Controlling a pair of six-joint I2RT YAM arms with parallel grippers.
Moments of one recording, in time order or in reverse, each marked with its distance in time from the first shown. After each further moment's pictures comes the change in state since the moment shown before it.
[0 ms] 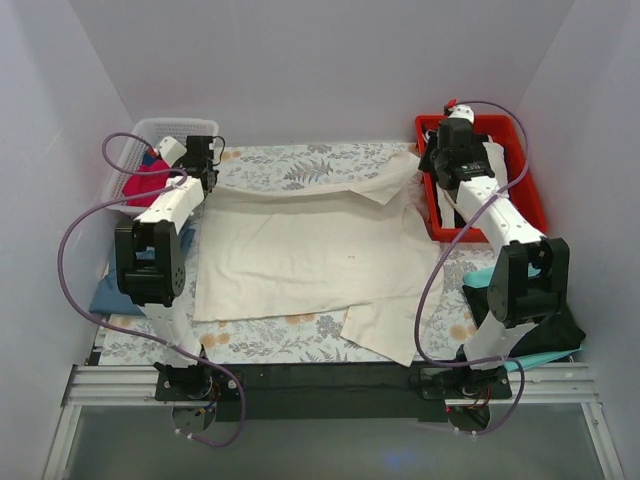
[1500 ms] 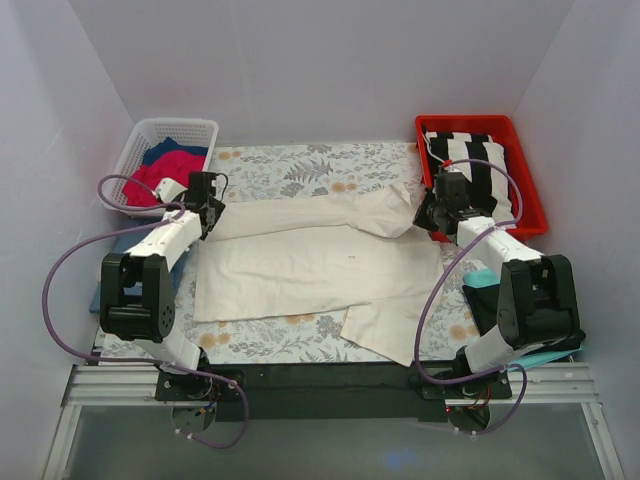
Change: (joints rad) left arm -0.029 -0.275 -0.408 -0.058 0.055 -0.199; right arm -0.001 -0.184 -0.501 0.063 -0.147 0.152
